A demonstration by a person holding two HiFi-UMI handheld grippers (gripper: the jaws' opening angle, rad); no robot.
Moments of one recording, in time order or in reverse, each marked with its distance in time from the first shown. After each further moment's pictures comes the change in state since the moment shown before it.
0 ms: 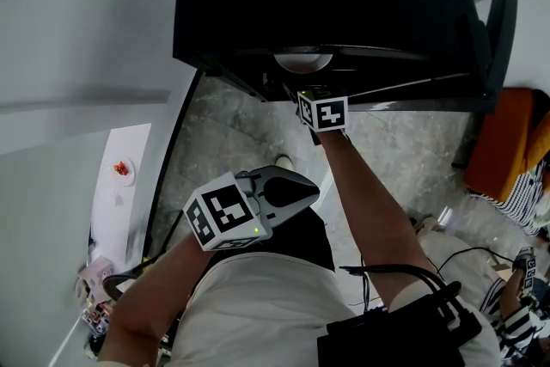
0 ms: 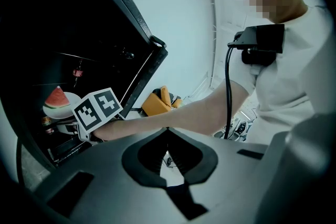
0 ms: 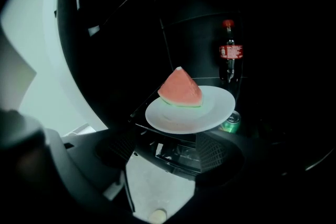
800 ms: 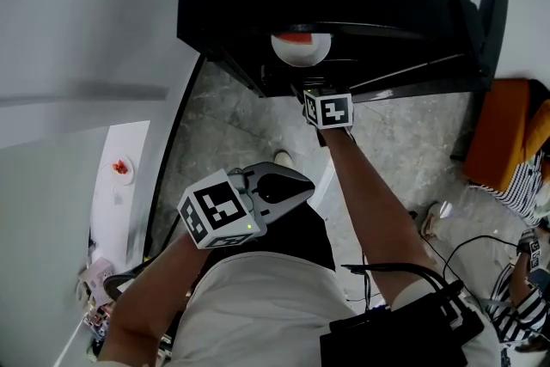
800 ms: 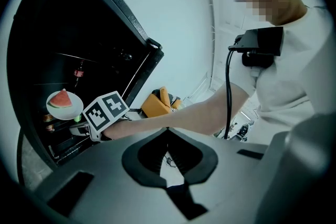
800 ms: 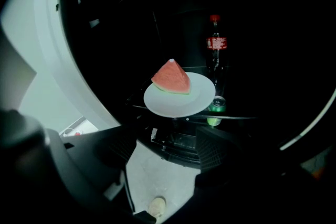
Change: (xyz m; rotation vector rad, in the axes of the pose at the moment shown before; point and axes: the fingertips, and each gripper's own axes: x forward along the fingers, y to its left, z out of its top) left arm -0.014 -0.016 -0.012 0.007 -0.015 0.006; right arm -0.023 -0.010 -0.034 0.023 0.085 -0.080
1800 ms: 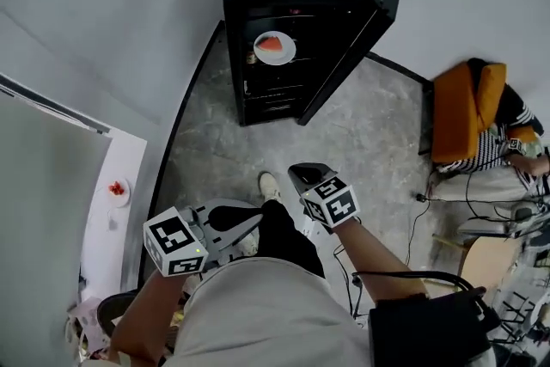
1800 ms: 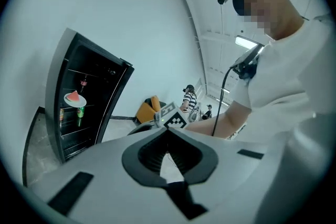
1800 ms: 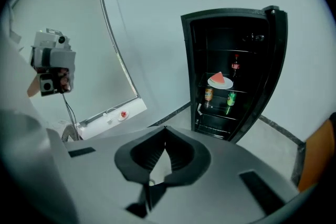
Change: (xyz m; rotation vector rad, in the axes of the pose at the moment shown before) left arm -0.142 -0.190 -0.108 0.073 -0.135 0.017; right arm -0.283 0.221 -0.154 -0.158 0.006 0.148
